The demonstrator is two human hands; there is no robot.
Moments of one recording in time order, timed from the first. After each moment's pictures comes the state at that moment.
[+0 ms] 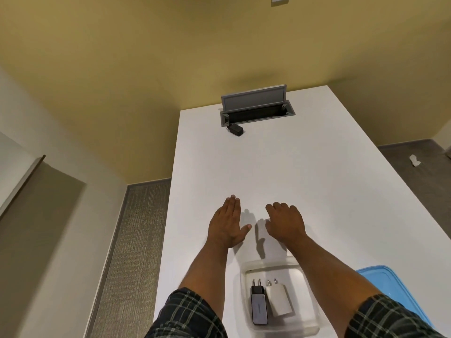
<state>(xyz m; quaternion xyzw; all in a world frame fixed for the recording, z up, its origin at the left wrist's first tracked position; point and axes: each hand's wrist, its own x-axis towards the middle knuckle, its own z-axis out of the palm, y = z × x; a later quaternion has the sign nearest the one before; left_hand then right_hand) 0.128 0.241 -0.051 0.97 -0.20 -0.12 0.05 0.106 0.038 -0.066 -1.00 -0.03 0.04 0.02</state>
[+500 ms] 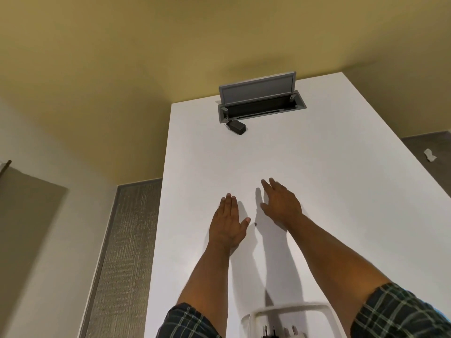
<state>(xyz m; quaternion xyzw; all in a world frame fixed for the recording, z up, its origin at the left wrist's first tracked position) 0.230 0.238 -0.126 0.97 -0.15 -0.13 0.13 0.254 0.040 -0.101 -0.98 0.01 0.12 0.18</state>
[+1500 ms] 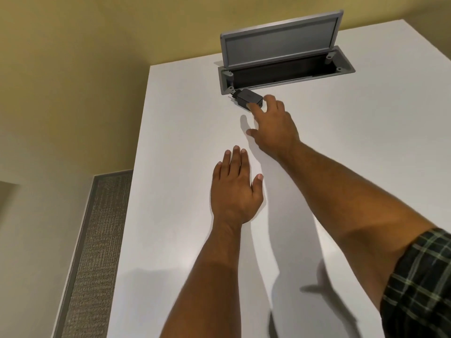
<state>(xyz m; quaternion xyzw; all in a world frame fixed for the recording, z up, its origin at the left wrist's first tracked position) 0.401 0.217 -0.203 0.99 -0.13 0.04 0.11 0.510 0.077 -0.153 -0.99 0.00 -0.09 0.13</state>
